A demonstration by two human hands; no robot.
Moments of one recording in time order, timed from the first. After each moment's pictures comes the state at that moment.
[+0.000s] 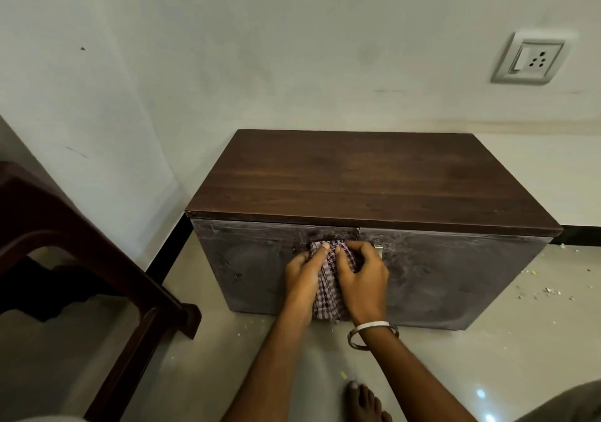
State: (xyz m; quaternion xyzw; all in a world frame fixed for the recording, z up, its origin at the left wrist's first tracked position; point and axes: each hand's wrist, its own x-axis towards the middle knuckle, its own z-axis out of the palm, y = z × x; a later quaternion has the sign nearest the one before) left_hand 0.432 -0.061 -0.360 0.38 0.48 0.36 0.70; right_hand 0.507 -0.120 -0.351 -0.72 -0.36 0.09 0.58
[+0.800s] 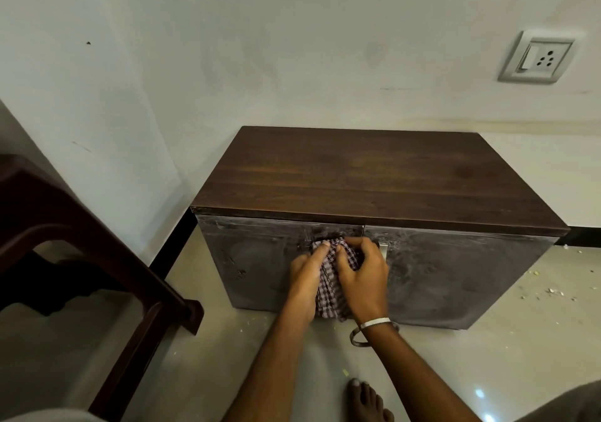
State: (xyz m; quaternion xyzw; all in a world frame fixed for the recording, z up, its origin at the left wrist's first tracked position) left_hand 0.428 -0.061 -0.354 0.35 0.49 0.34 0.72; right_hand 0.504 -0.118 -0.352 -0.71 -0.40 0.08 0.57
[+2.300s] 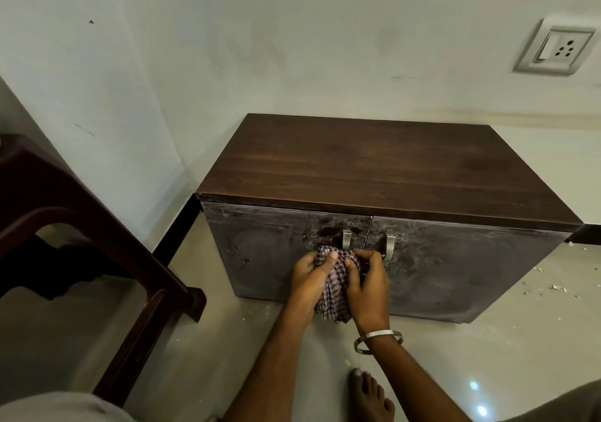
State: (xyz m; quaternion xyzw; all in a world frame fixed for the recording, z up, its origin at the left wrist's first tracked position) left_hand 0.416 -0.069 -0.379 0.45 0.45 0.35 0.68; right_hand 0.499 -0.126 -0.401 -0.71 -0.37 0.14 0.58
